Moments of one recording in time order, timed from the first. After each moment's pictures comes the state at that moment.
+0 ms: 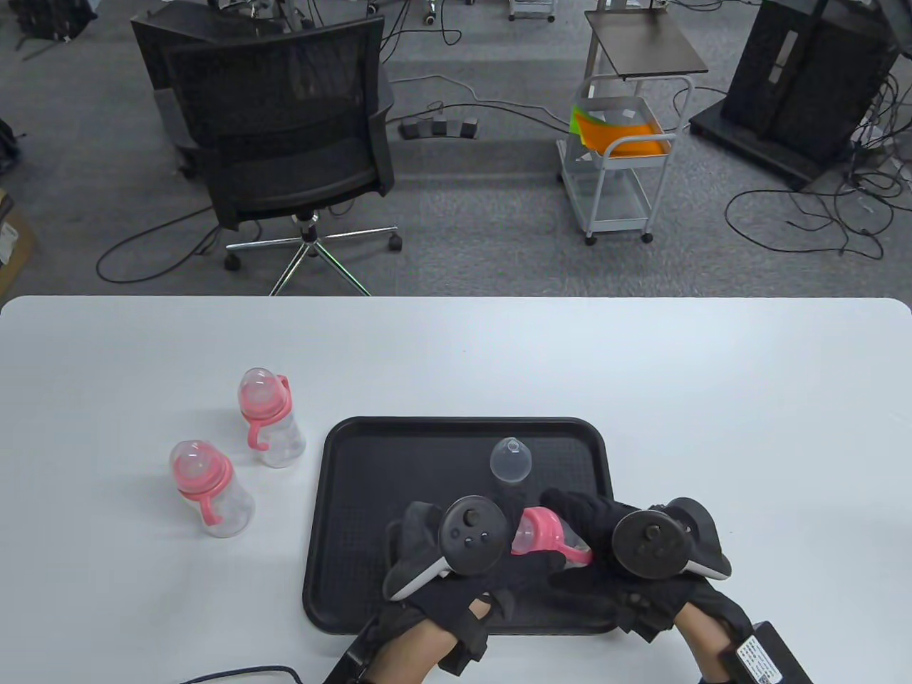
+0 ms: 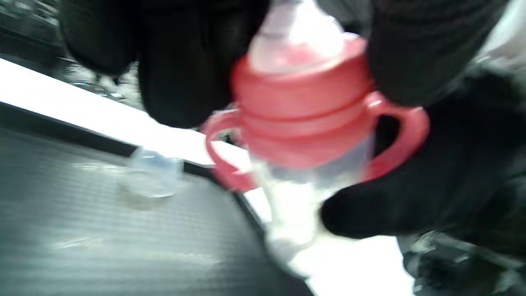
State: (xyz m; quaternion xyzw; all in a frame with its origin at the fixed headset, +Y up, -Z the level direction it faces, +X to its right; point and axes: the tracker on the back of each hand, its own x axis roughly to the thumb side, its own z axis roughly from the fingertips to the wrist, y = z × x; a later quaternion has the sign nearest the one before) left_hand -0.031 -0.640 -0.280 -0.01 -0.24 0.28 0.93; right_hand 0.178 -0.666 -0.301 0.32 -0.06 0.93 0.19
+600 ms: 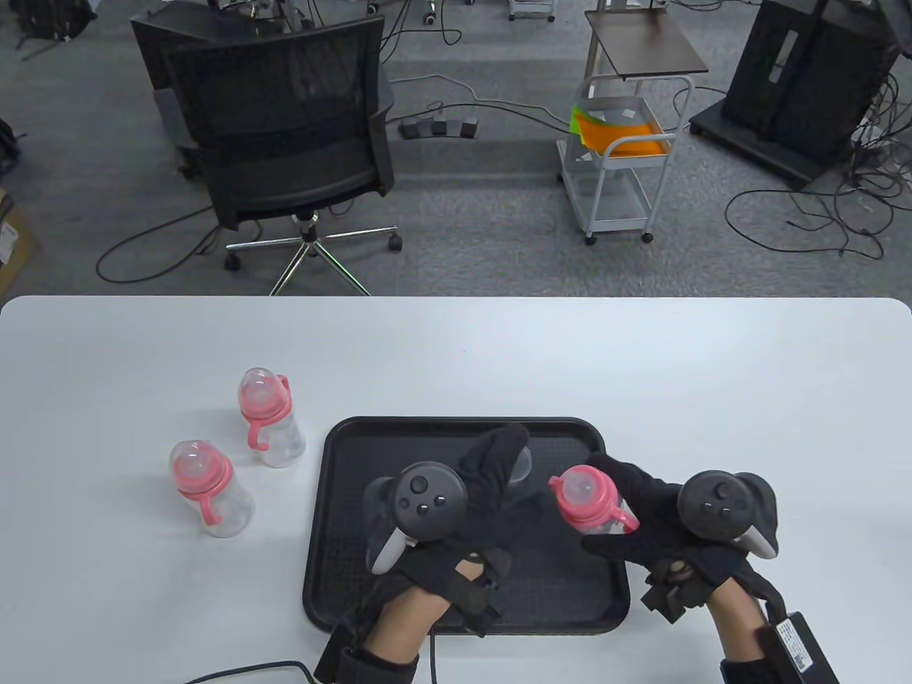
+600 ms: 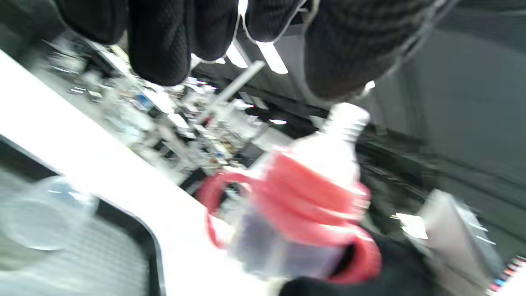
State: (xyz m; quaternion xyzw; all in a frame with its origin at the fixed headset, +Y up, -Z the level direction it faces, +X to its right) left_hand -0.054 -0.622 -0.314 0.01 -0.16 0.39 0.91; right_hand 0.248 -0.659 -0.331 0.23 -0.07 0.90 0.35
